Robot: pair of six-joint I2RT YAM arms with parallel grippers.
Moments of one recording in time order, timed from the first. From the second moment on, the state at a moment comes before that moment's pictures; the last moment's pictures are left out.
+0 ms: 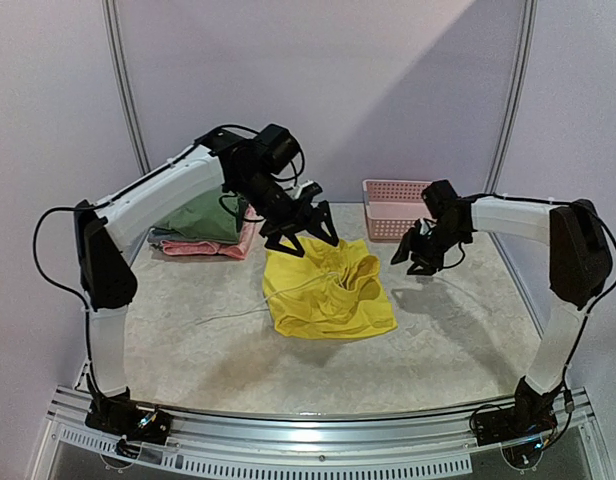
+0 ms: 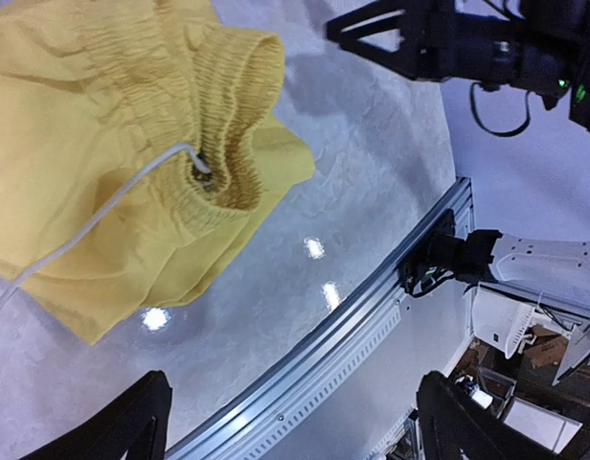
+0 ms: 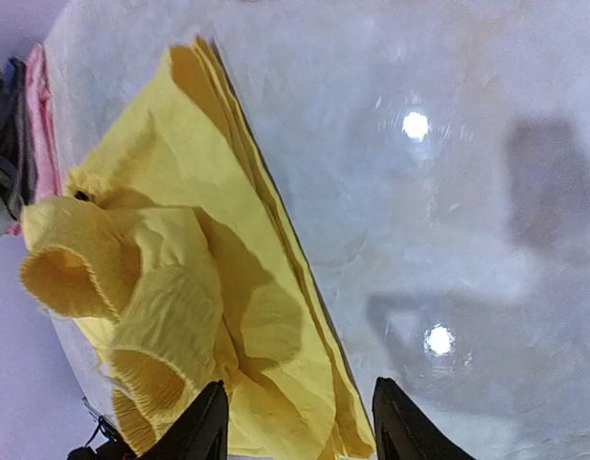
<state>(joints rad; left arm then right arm) -0.75 2.08 2.17 -1.21 0.54 -0.52 0.38 1.86 1.35 -0.61 -0.33 0.73</state>
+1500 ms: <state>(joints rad) -0.60 1.90 1.56 -0.95 0.32 -0.50 0.39 2.14 1.52 -0.59 -0.66 0.40</state>
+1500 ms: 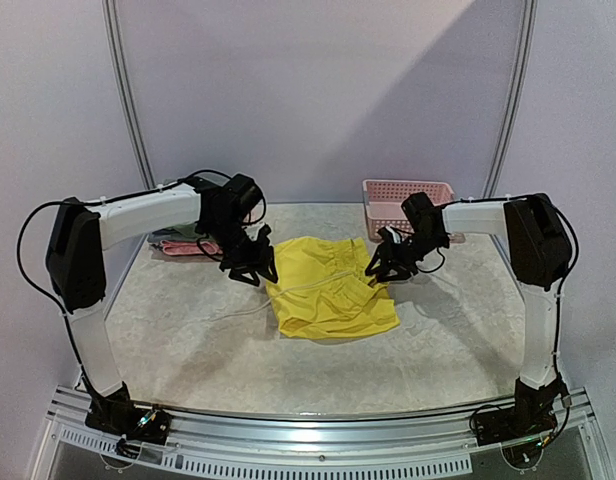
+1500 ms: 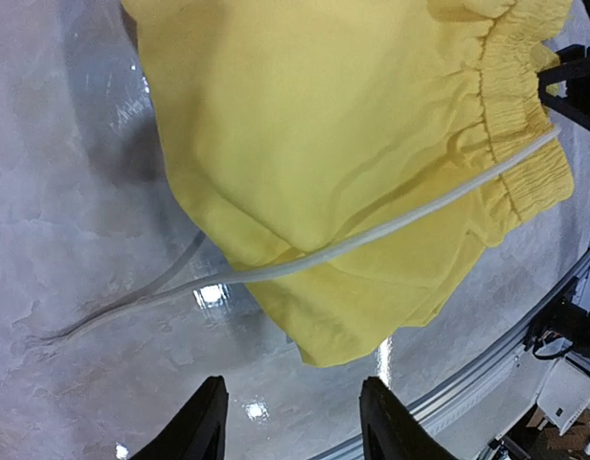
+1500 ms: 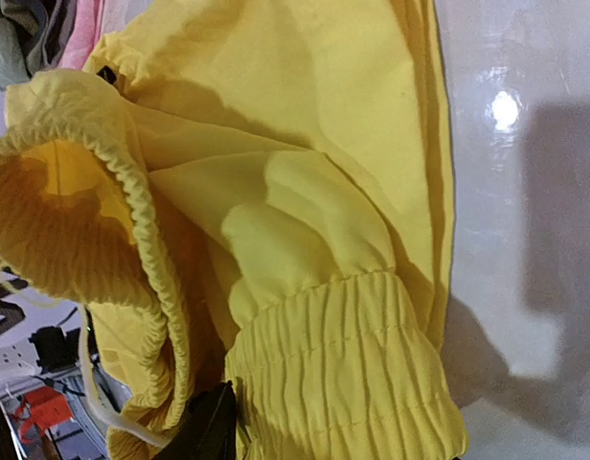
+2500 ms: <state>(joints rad) -0.64 1.86 1.50 -0.95 0.17 -0.44 0.41 2.04 1.71 -0.67 -0.59 0.26</state>
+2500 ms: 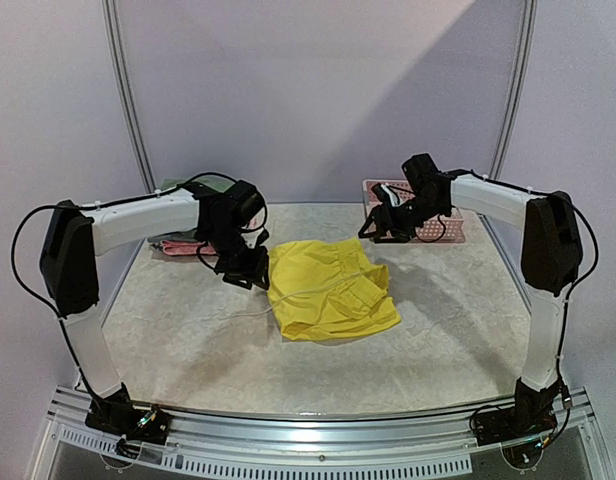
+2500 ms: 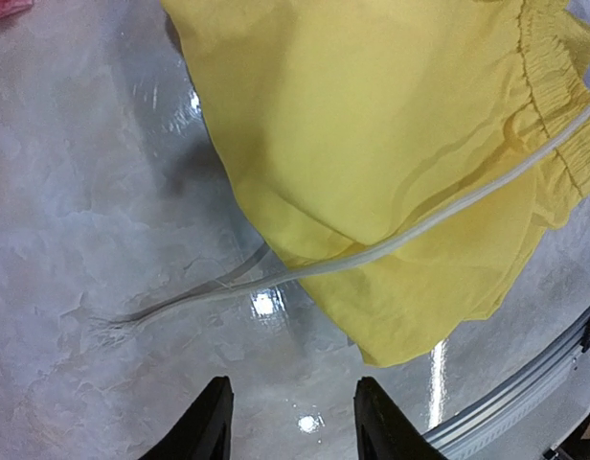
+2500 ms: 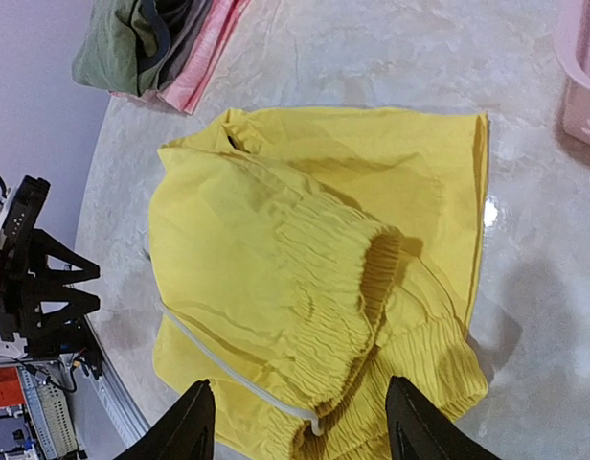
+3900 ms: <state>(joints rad) -0.64 1.76 1.39 -0.93 0.14 -0.45 0.50 2.20 1.99 -0.92 -0.53 0.35</state>
